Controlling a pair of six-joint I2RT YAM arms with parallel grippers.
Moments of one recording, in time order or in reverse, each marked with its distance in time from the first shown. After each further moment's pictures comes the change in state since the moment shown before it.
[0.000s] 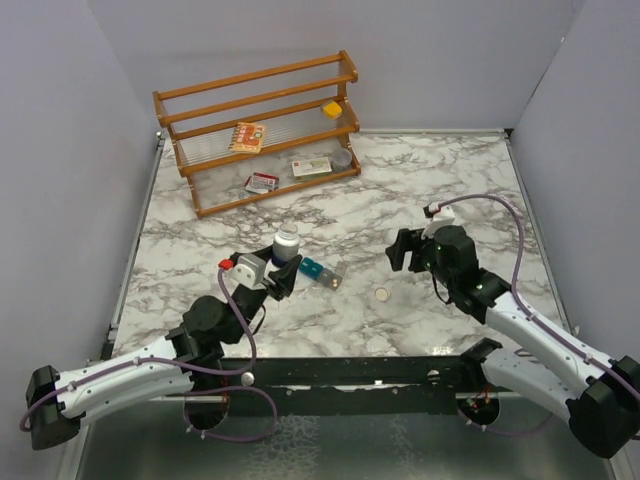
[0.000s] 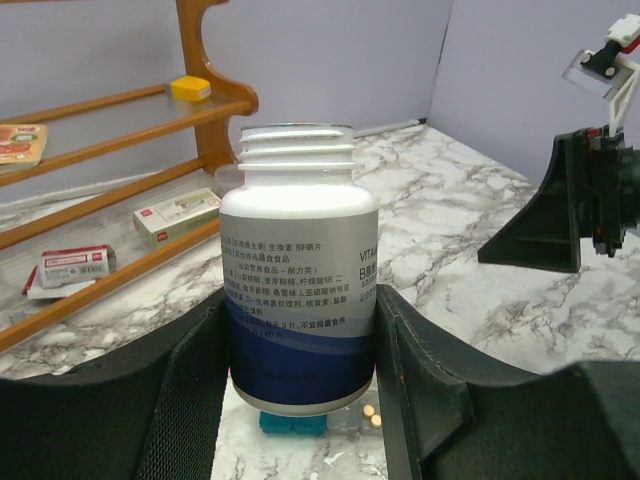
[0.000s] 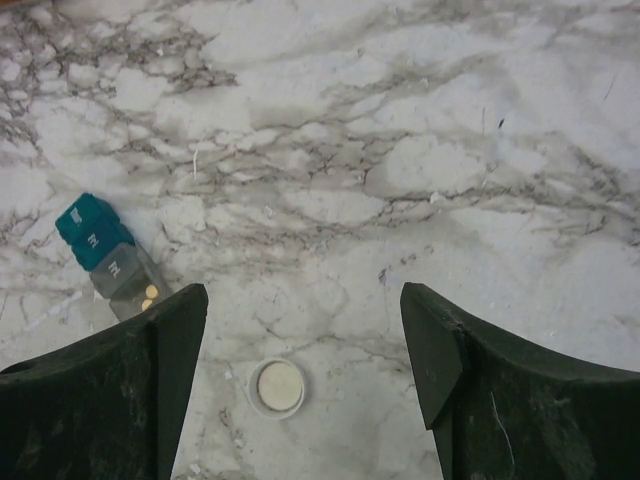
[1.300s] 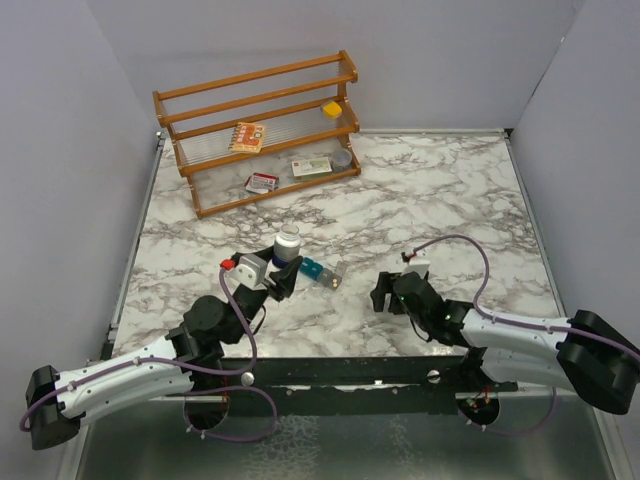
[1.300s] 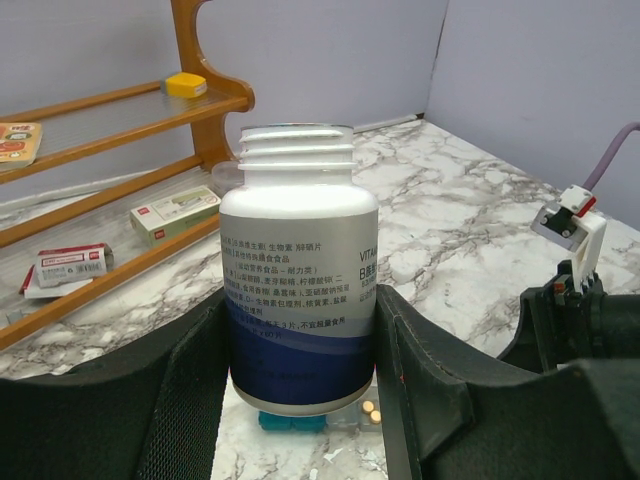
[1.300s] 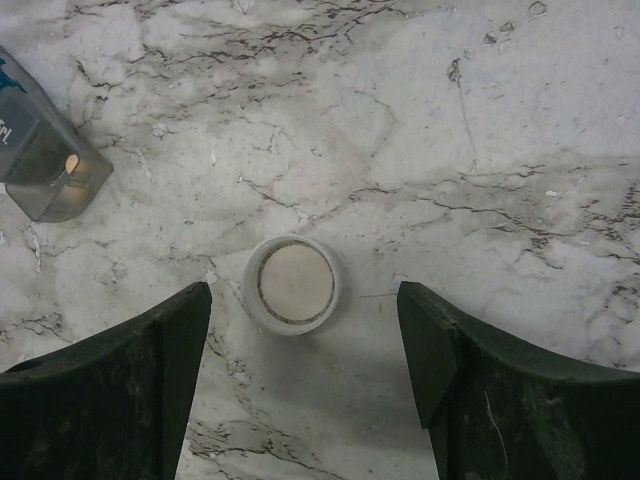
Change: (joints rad) left arm 0.000 0.023 0.000 -0.013 0.013 -0.008; right arm 0.347 0.142 -0.320 0.212 0.271 0.382
